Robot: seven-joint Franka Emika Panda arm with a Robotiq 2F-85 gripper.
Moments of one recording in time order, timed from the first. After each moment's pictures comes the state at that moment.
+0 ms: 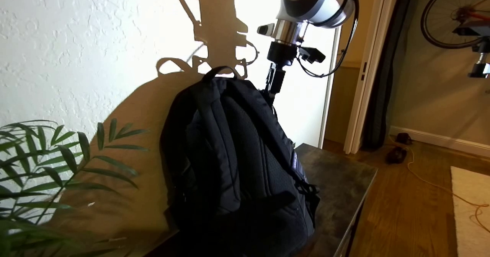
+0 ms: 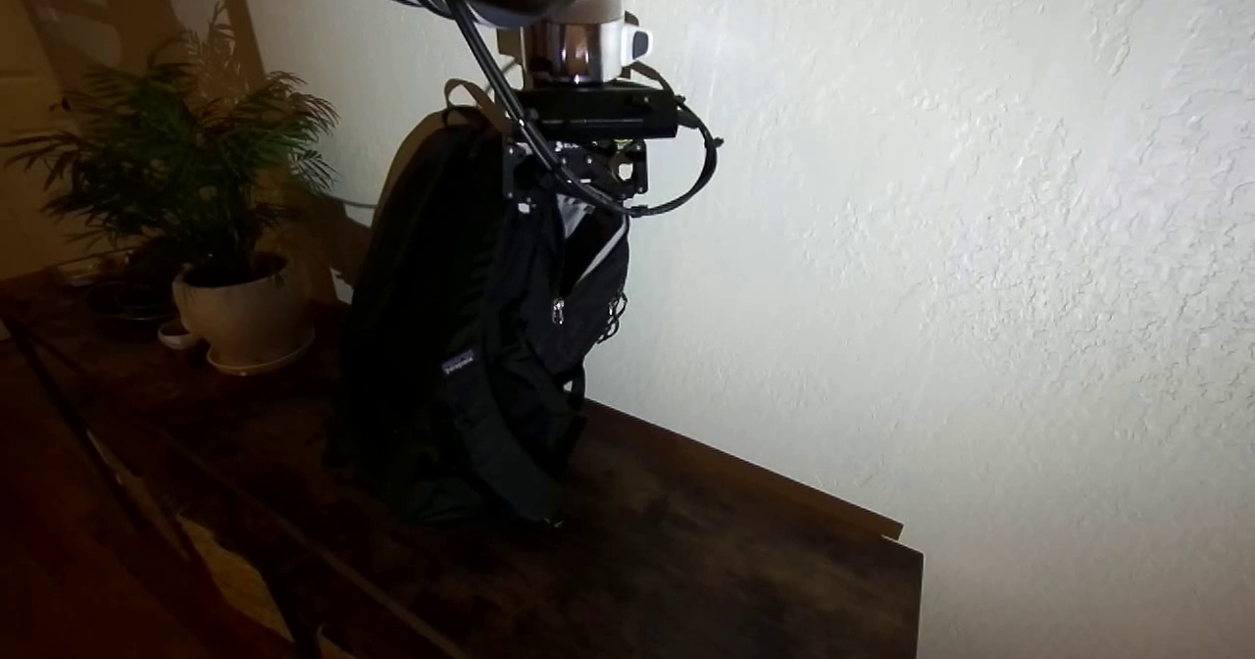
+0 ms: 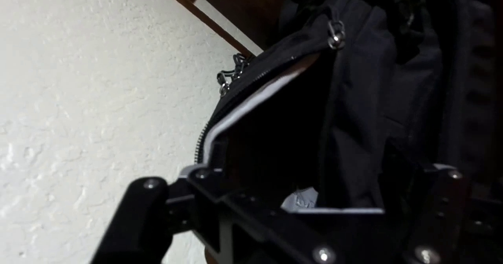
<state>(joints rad) -0.19 0.49 0.10 -1.65 0.13 2.37 -0.85</state>
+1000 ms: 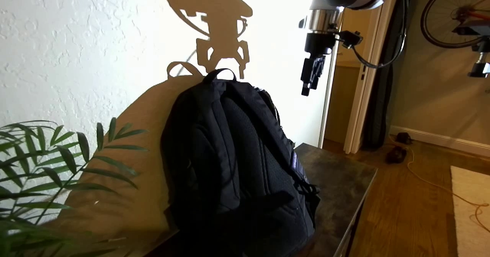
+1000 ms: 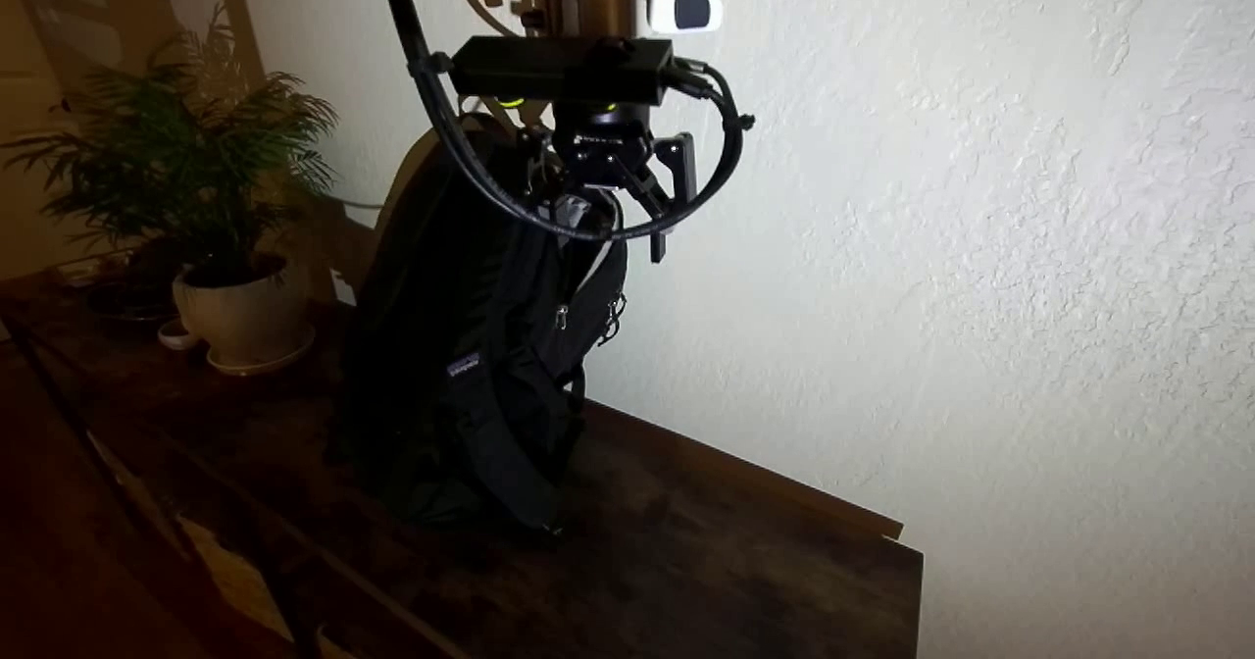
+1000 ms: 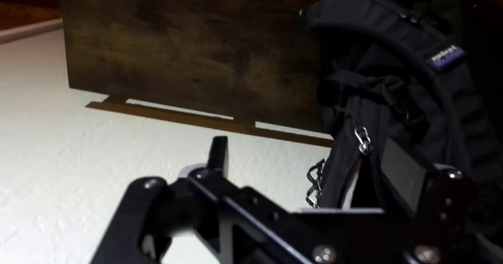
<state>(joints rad) -0.17 0.29 -0.05 -1.86 0.02 2.28 -0.36</state>
